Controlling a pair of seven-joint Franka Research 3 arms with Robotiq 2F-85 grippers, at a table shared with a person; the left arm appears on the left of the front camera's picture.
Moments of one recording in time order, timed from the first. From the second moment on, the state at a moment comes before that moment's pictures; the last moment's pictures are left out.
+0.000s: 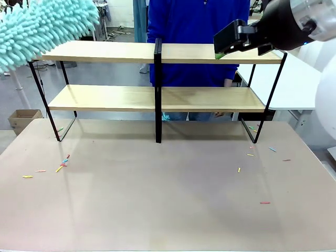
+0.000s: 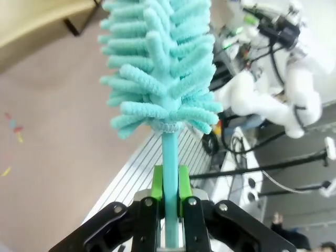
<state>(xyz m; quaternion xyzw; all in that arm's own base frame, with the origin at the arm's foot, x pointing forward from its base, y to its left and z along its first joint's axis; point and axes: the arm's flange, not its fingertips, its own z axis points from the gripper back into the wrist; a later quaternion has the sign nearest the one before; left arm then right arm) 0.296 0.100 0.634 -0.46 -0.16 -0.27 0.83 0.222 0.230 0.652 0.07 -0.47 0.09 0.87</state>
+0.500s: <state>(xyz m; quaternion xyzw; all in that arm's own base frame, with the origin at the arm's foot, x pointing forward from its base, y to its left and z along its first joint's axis) 0.304 0.101 0.636 -0.45 -0.16 -0.27 0.83 0.222 0.230 0.652 0.07 -0.47 0.09 0.87</state>
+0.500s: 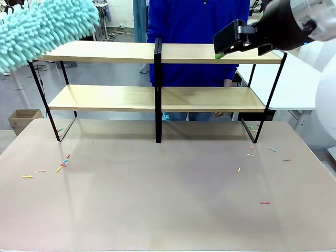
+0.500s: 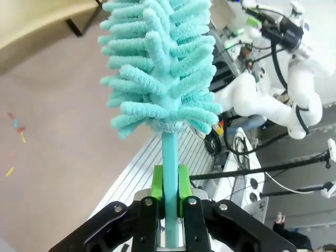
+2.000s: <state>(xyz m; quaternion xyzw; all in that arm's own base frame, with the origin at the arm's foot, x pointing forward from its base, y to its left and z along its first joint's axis) 0.252 0.307 0.685 -0.45 -0.34 -0.13 0.81 0.222 0.230 0.652 0.07 -0.47 0.09 0.88</state>
